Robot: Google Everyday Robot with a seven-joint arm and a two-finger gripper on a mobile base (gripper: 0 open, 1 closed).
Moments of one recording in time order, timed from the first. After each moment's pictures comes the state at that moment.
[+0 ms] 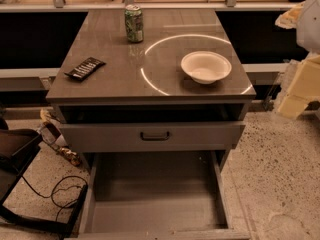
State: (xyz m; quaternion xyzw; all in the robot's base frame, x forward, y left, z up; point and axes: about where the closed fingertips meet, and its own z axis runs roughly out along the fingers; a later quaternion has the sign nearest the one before) arm 0.436 -0.206 1.009 -0.60 0.77 -0.07 0.20
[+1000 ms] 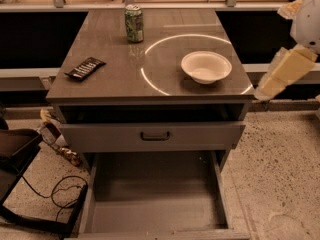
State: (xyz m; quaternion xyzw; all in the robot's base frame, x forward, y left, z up) arm 0.500 -0.218 1.000 -0.55 0.77 -0.06 0.31
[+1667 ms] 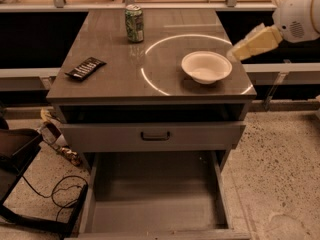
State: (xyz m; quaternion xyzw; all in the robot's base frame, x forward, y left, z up) arm 0.614 -0.219 1.004 -0.44 0.75 0.02 0.49
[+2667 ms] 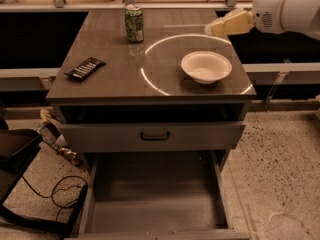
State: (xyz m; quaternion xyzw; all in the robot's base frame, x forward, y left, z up) arm 0.679 -0.193 1.023 -0.35 0.72 0.07 0.60
